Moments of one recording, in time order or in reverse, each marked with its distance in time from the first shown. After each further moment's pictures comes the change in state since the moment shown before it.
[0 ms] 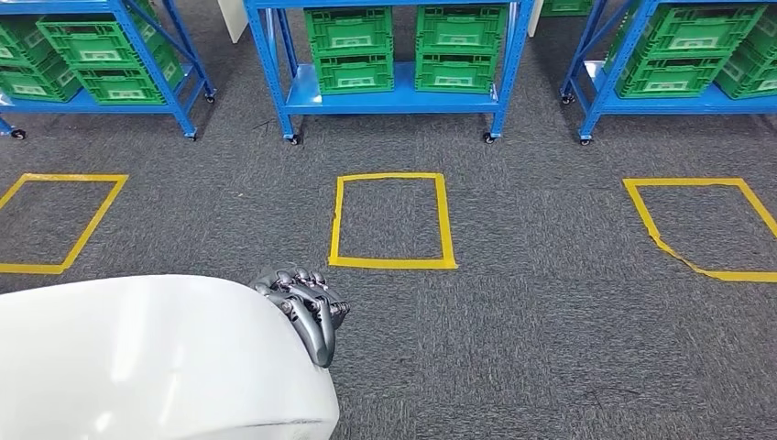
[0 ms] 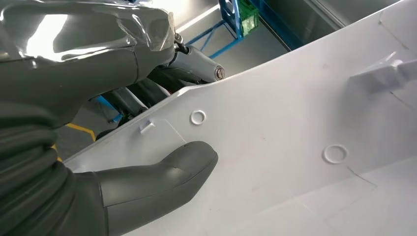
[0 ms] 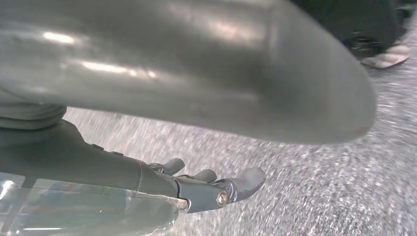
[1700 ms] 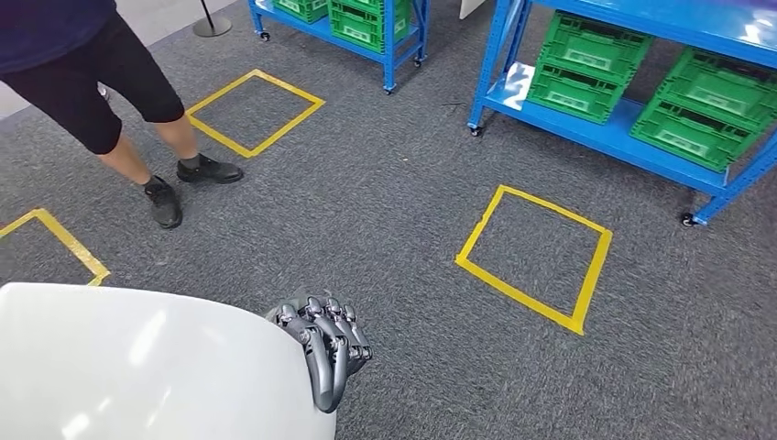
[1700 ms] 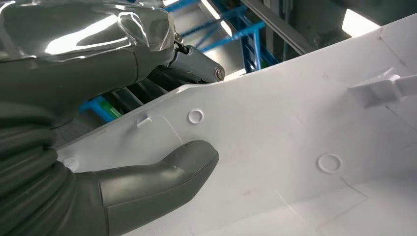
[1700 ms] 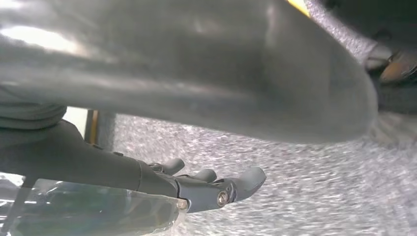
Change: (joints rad) left arm -0.056 -0.003 -0.114 0.048 0.189 -0.129 -0.001; right arm -0.066 -0.266 0.406 0.604 -0.062 -0.357 0.000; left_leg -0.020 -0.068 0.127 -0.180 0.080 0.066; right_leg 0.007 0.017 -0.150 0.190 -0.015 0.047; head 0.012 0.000
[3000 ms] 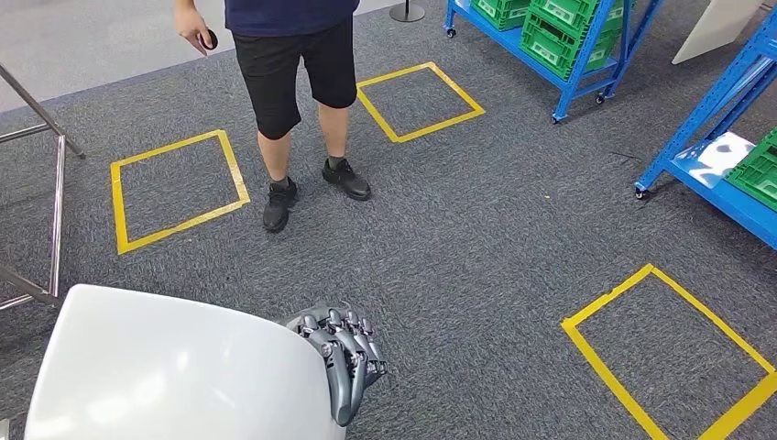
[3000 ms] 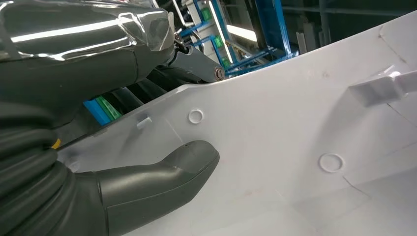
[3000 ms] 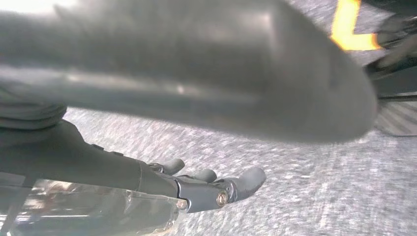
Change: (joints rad) left arm -0.008 -0.009 -0.027 0.037 -0.015 -0.055 -0.034; right arm -0.024 -0.061 0.002 0.106 0.019 -0.072 -0.029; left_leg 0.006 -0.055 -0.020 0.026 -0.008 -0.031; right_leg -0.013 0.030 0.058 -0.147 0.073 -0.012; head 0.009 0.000
